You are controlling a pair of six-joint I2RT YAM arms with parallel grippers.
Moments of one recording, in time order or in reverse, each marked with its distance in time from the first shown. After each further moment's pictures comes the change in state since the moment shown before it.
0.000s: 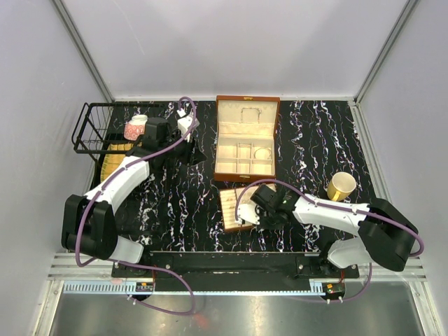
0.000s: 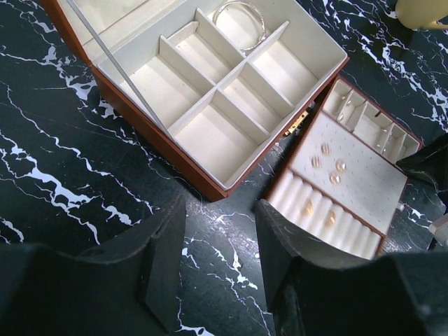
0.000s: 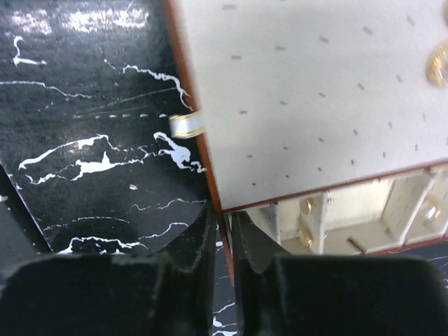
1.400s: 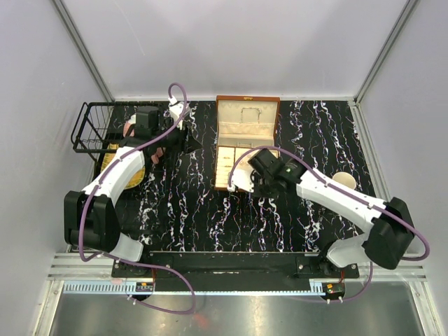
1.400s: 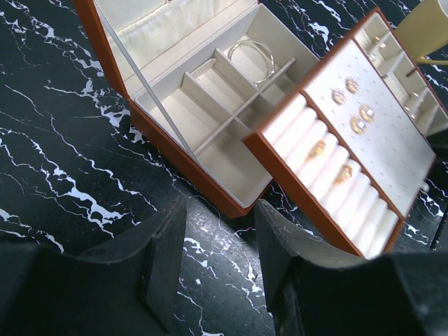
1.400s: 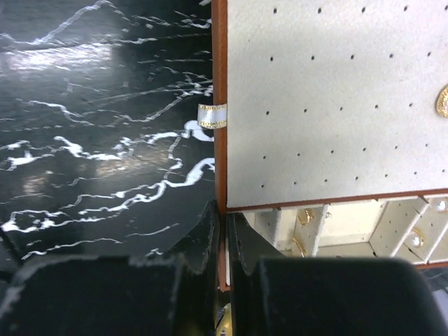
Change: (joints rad) left arm 0.081 0.051 0.129 -0.041 0.070 0.000; right arm -0.080 0.006 0.425 -0.264 0.039 -0.077
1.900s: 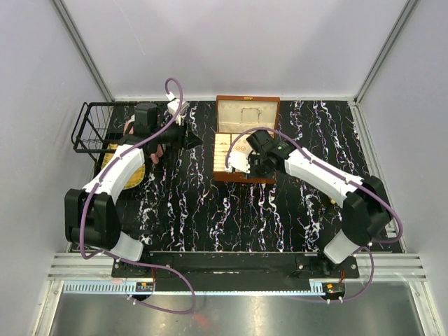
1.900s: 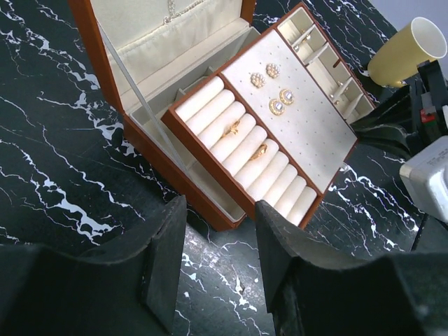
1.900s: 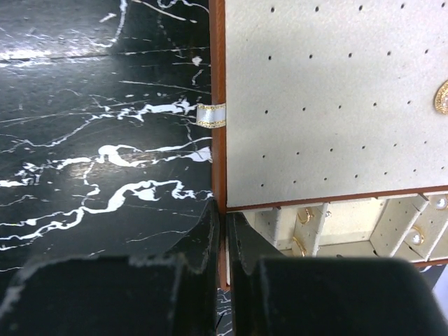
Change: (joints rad) left arm 0.009 0.018 0.026 0.032 0.040 -0.078; right arm -0.166 0.236 0.177 0.053 -0.057 -0.175
